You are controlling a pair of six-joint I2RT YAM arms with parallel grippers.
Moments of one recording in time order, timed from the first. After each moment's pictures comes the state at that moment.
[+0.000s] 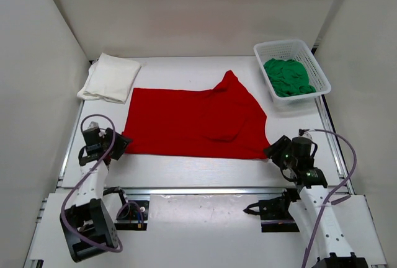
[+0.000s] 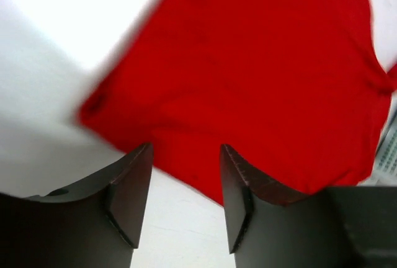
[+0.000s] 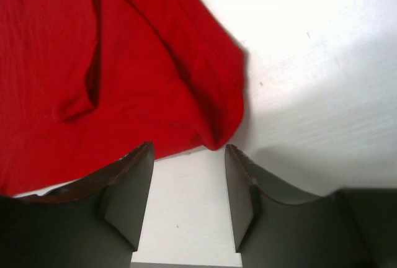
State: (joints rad) left arm 0.36 0.94 0.35 -0.25 0.29 -0.71; right arm 0.01 0.48 0.26 -0.50 -0.12 0.75
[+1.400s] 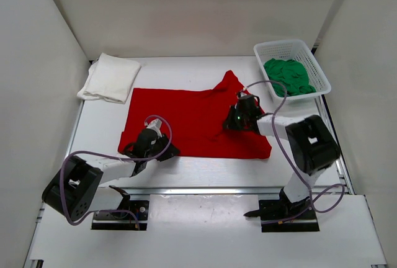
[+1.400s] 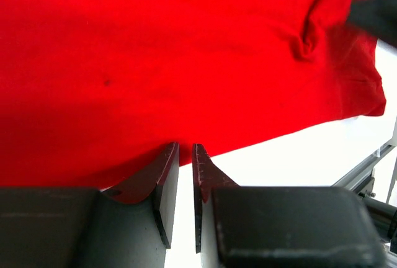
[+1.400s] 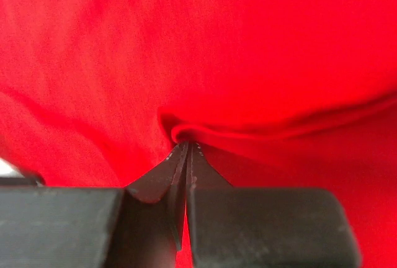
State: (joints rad) left arm -0.52 1.29 0.29 0.34 0.17 -0.80; right arm 0.41 1.66 0.76 0.11 -0.23 0.58
